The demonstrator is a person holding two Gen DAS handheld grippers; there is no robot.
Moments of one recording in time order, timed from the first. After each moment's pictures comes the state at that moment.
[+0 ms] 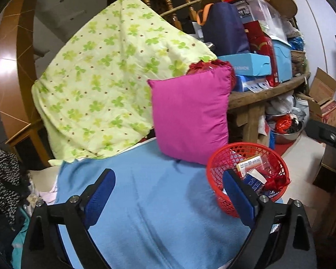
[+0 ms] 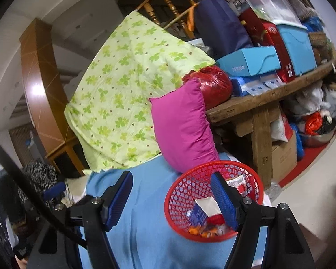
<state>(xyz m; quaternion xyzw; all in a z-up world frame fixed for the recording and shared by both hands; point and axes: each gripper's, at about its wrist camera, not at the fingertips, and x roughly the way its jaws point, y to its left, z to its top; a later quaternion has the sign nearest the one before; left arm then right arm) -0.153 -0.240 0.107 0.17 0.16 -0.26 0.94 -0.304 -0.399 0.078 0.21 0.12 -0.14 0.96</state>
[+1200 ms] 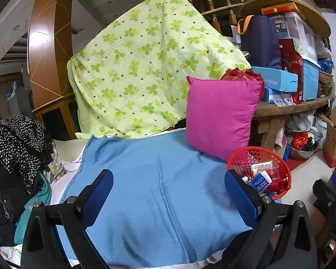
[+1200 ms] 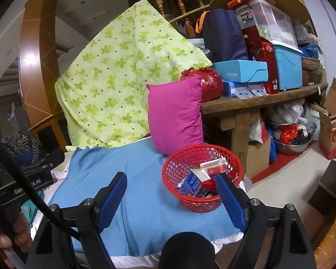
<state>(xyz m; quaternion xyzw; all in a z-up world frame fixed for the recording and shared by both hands) -0.191 -0.168 0.137 0.10 0.20 -0.18 0.96 -0.343 -0.314 0.092 0.15 0.17 -0.21 0.95</state>
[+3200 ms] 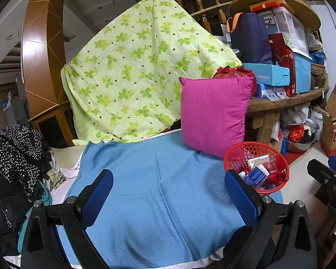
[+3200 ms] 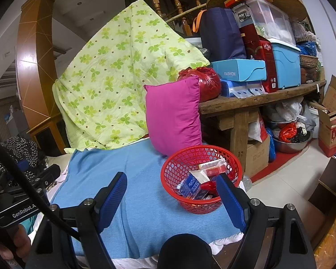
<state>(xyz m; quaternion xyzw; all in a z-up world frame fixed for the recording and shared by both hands) -0.203 -0.170 0.134 0.13 0.18 -0.20 0.95 -0.337 -0.321 0.095 0.15 0.18 -0.21 0.95</state>
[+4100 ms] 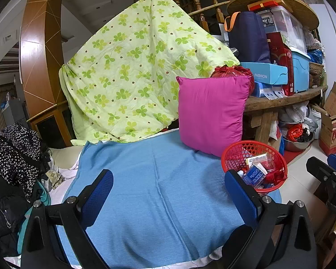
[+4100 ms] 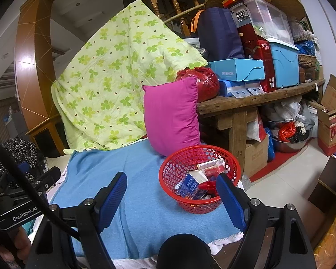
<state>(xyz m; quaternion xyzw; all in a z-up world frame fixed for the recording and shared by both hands) -0.204 -0.171 0.131 0.13 0.18 -0.20 0.95 -0.340 -0.325 0.093 0.16 0.18 -0.22 0.95</state>
